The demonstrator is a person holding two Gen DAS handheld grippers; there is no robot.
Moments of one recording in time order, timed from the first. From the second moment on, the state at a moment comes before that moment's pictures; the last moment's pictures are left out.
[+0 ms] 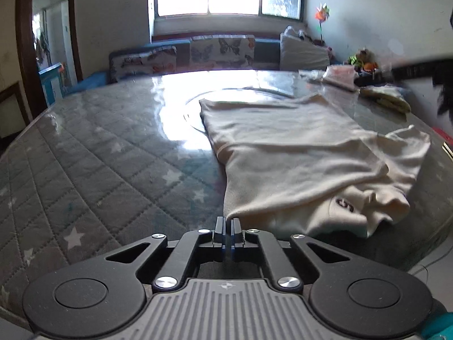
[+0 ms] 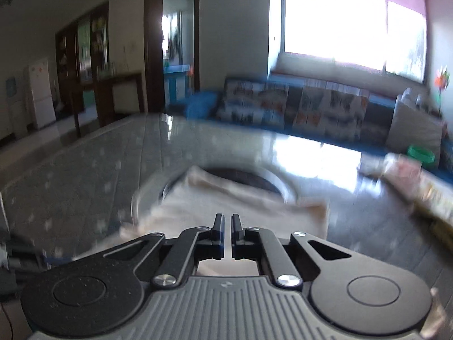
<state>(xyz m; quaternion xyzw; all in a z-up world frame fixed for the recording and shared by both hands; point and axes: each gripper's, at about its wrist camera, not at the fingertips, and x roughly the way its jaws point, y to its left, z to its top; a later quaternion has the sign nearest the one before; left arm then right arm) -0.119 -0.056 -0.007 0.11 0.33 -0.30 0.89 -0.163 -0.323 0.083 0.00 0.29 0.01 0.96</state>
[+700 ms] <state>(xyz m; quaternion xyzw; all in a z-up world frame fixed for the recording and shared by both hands) -0.048 -0.125 0.008 0.07 0.35 -0.35 0.87 -0.169 -0.334 0.006 0.06 0.36 0.01 0.93</state>
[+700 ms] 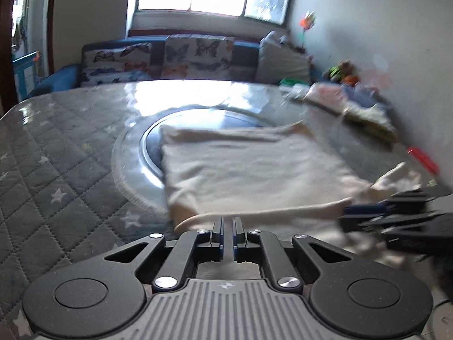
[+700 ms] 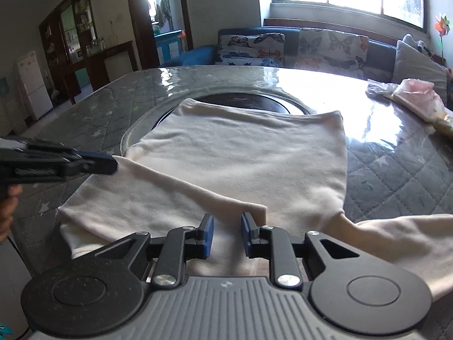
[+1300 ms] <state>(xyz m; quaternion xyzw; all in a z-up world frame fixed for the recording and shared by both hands) -0.038 -0.124 -0.001 0.06 0.35 -0.33 0.87 -0.173 -0.336 0.012 0.07 0.34 0.02 0.94</state>
